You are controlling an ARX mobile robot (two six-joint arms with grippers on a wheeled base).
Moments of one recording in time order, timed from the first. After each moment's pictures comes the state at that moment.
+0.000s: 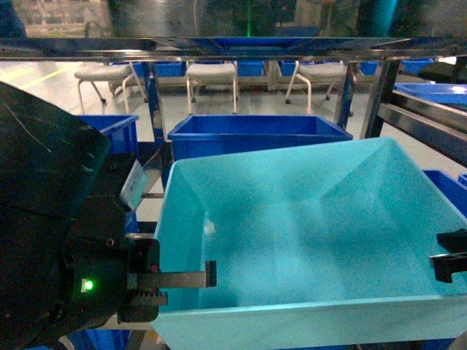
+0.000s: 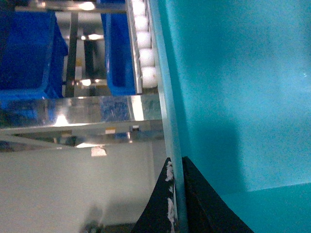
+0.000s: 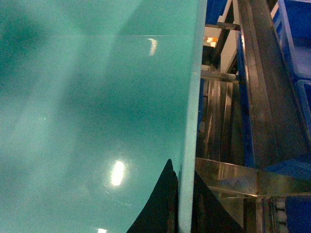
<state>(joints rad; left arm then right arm) -0.45 1.68 0.63 0.21 -0.14 -0.39 0.09 1.71 0.56 0.54 -0.15 -0.04</state>
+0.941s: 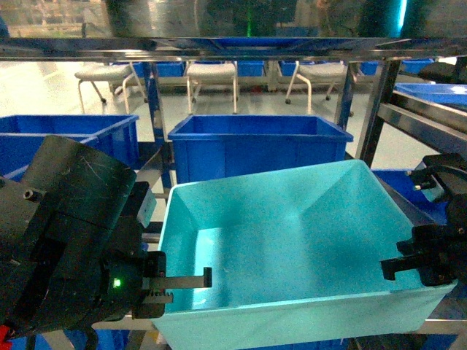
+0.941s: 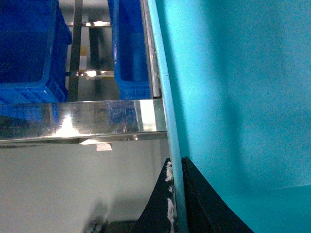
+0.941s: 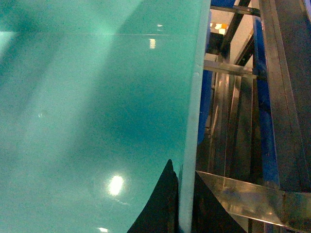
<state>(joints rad) -0.39 1.93 0.72 0.30 -0.10 -0.35 0.12 1.98 0.72 0.57 -0.14 -0.06</state>
